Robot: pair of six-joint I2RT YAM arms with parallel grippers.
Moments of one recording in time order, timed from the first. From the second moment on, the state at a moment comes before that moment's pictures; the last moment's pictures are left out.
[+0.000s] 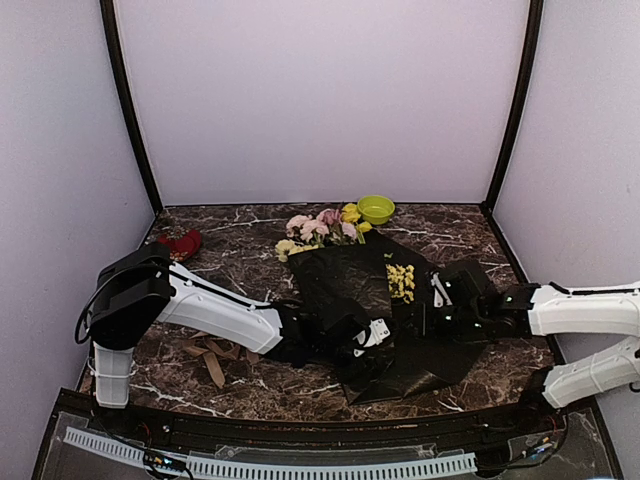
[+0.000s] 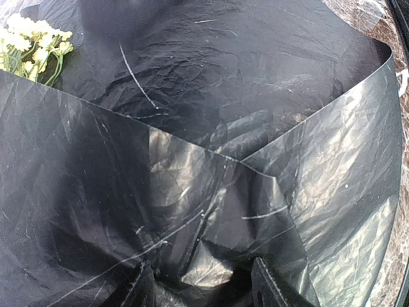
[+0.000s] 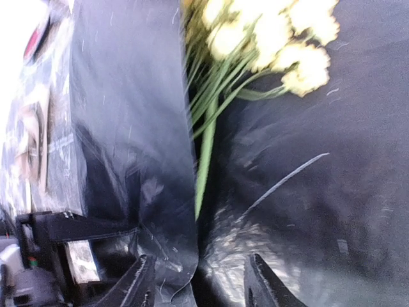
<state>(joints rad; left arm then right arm) -1.23 2.06 1.26 -0.05 -0.04 0.03 0.81 1.19 0.54 -0.20 -0.02 0.73</state>
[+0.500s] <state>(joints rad) -1.23 2.06 1.26 -0.05 -0.03 0.03 0.97 0.83 0.54 -0.64 0.09 1.14</state>
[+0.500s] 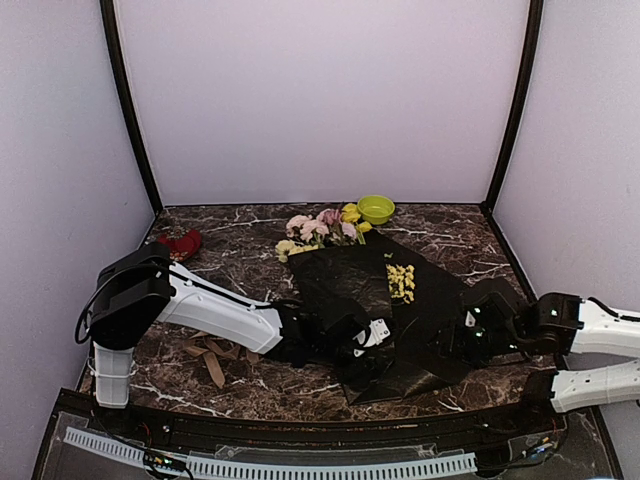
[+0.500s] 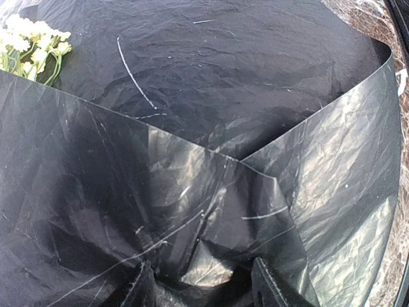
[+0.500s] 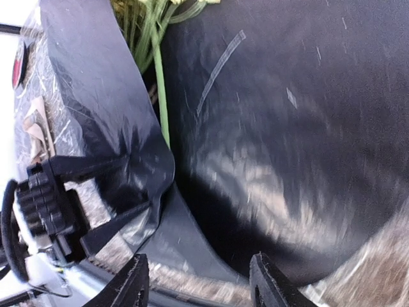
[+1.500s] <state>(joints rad) -1.23 2.06 1.26 -0.05 -0.02 0.05 1.11 0.86 0.30 -0.45 0.01 1.84</state>
